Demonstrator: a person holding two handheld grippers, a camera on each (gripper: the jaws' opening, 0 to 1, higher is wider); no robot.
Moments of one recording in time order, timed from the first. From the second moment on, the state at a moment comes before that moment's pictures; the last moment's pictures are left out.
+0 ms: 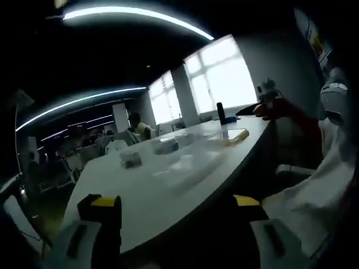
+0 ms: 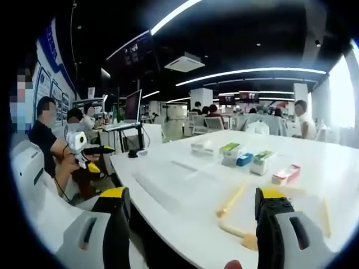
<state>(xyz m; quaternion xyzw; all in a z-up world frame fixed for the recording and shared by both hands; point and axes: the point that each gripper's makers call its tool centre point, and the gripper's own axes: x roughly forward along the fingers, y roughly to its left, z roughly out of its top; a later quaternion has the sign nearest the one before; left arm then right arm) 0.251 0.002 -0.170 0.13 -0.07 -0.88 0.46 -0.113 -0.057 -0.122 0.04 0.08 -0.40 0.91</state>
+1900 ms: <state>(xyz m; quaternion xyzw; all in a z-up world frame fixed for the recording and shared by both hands) 0.292 -0.103 -0.110 0.08 0.04 -0.87 0.48 -0.140 -0.148 -0.105 0.02 0.12 -0.43 0.90</state>
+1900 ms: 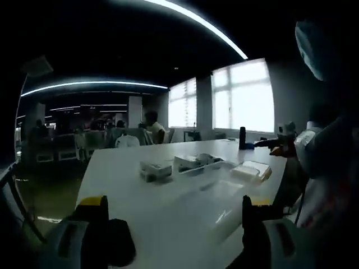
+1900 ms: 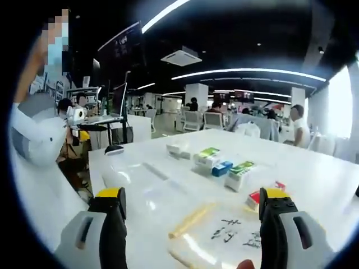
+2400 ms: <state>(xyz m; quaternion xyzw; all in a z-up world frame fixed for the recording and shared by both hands) 0.313 -0.125 -0.102 0.08 0.04 -0.86 0.51 -0.149 -0.172 -0.105 0.01 0.13 -0.44 0.89</state>
